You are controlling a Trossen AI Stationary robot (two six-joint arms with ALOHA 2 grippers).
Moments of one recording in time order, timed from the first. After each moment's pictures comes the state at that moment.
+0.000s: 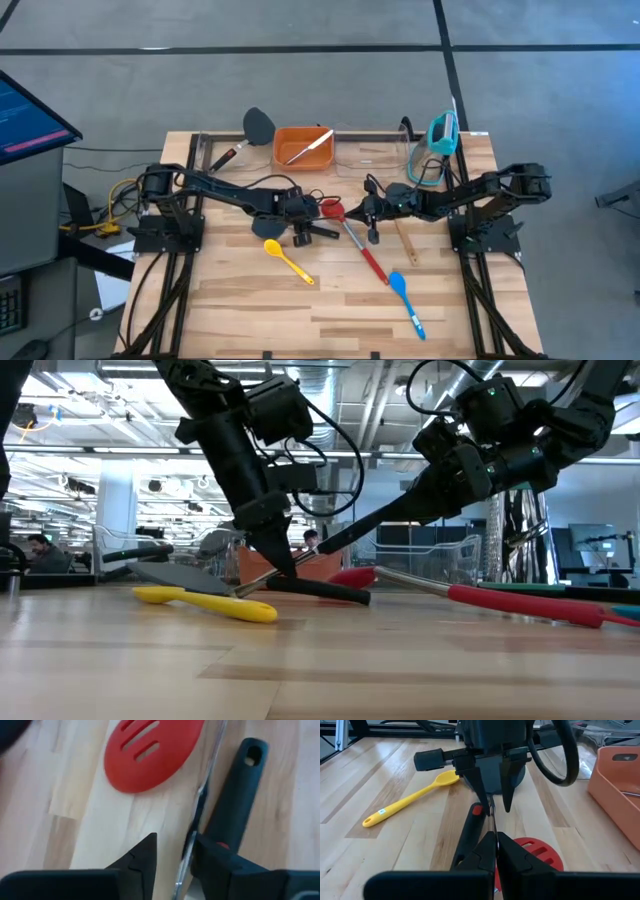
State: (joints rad) left arm 0.03 1.79 1.00 -0.24 -0.22 -0.09; right arm -0.09 1.51 0.43 0.71 -0.10 -0.06
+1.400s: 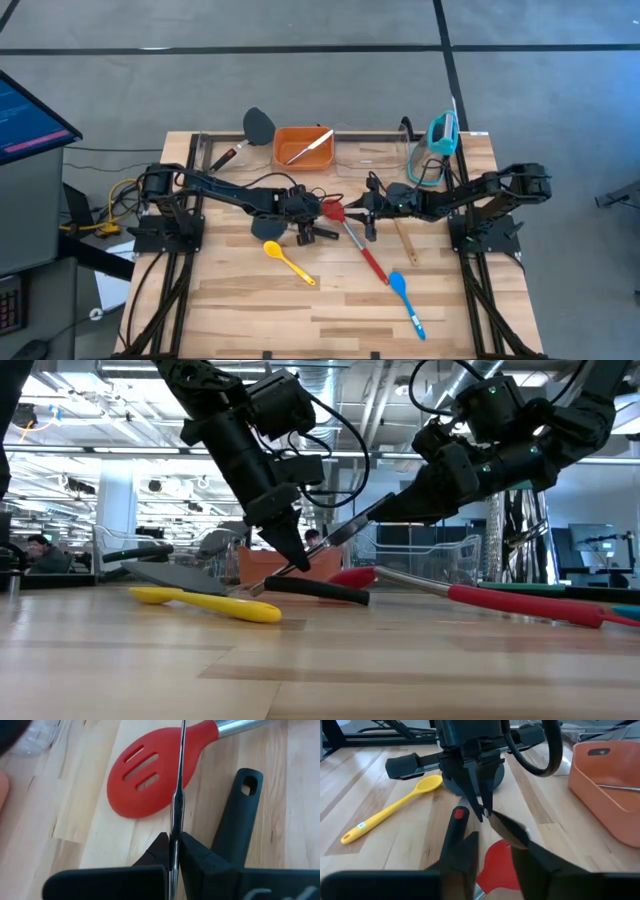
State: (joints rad) left arm 0.05 1.79 1.00 -0.16 -0.22 -0.05; right arm -0.09 1.51 0.44 0.72 -0.02 0.01
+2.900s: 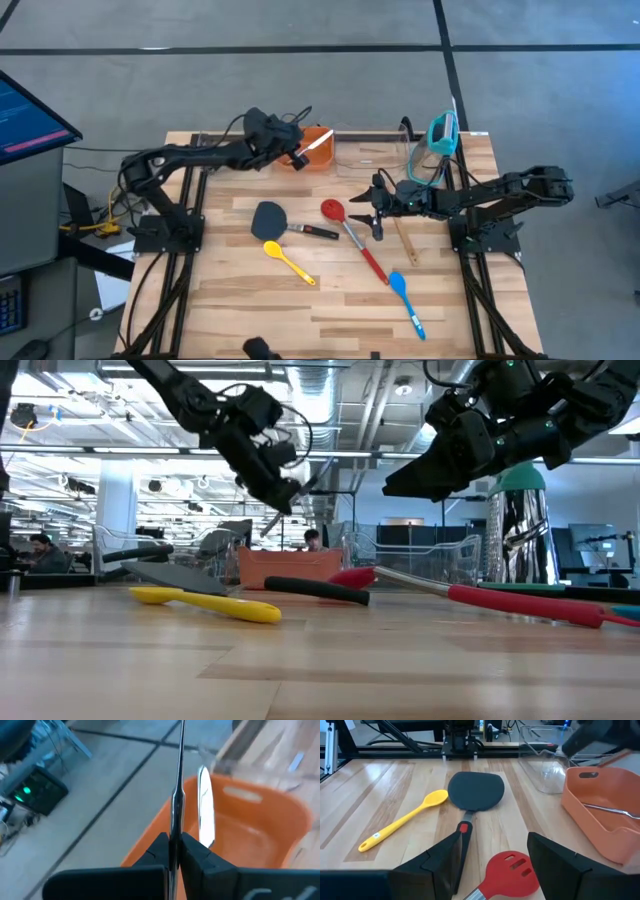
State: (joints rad) left arm 0.51 1.65 1.00 0.08 -0.43 0.23; right arm -0.08 1.33 0.43 0.58 0.00 -0.03
